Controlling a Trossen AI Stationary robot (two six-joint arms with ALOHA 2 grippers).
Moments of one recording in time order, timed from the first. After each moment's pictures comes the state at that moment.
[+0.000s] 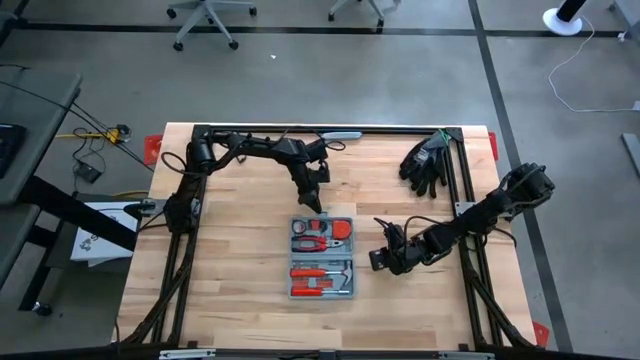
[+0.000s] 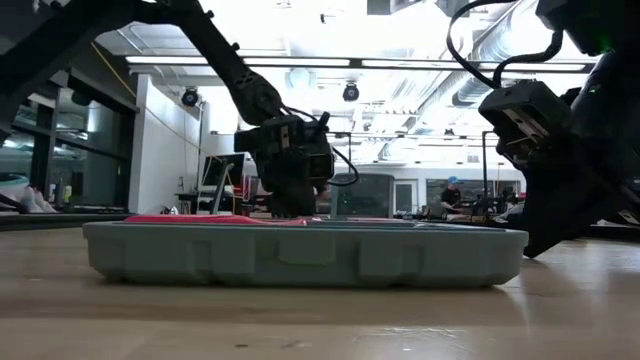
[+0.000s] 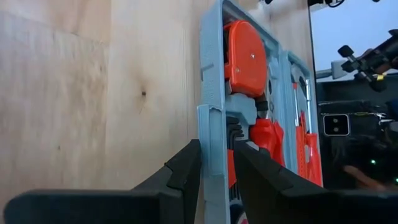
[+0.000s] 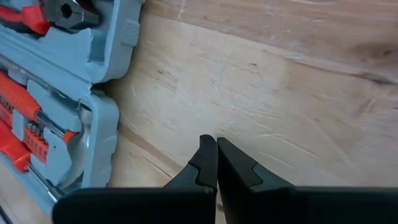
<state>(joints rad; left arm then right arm) 0.44 2.15 1.36 -0.58 0.91 0.18 0.48 1.55 0.59 -0.10 0.28 1.67</state>
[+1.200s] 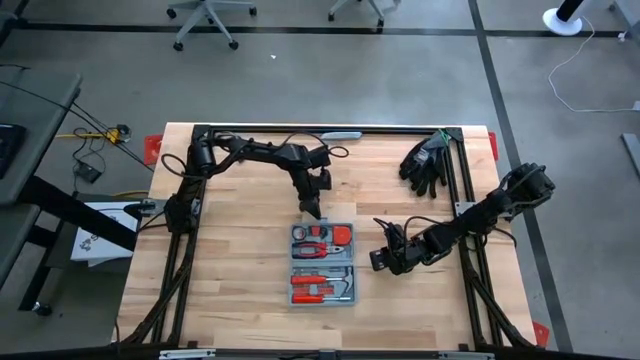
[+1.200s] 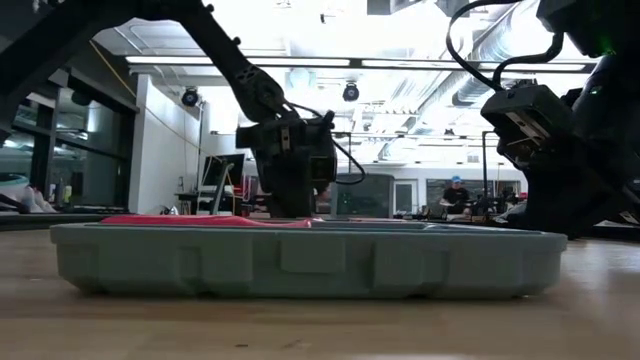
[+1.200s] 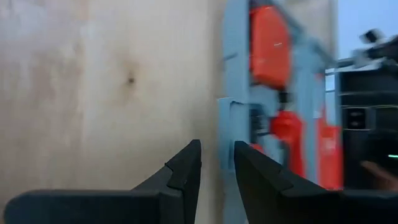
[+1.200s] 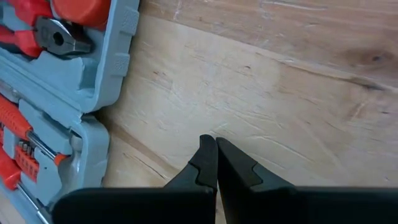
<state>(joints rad) 0.39 2.14 1.36 -0.60 0.85 0.16 0.48 1.55 0.59 -0.12 0.28 1.66</state>
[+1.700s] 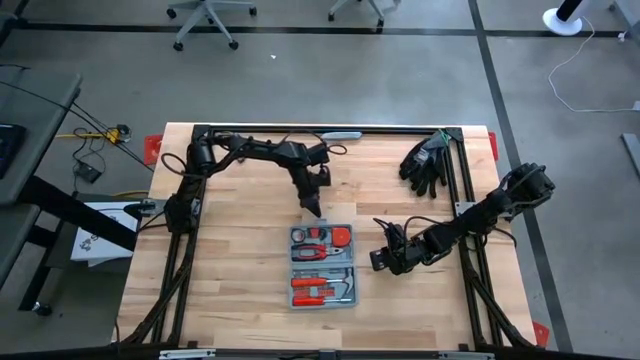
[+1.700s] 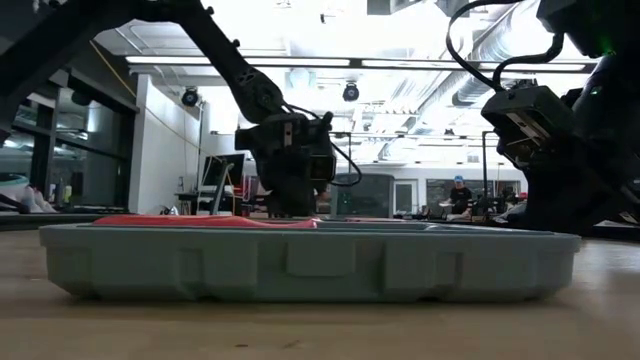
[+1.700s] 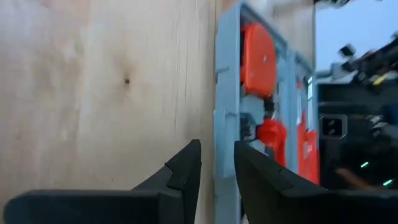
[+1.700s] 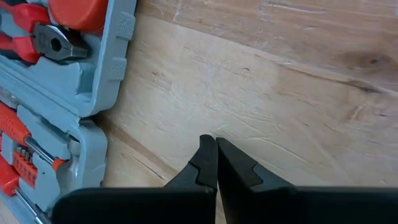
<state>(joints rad) 0.42 2.14 1.36 -0.59 0.91 0.11 0.48 1.55 0.59 -0.12 0.29 1.65</state>
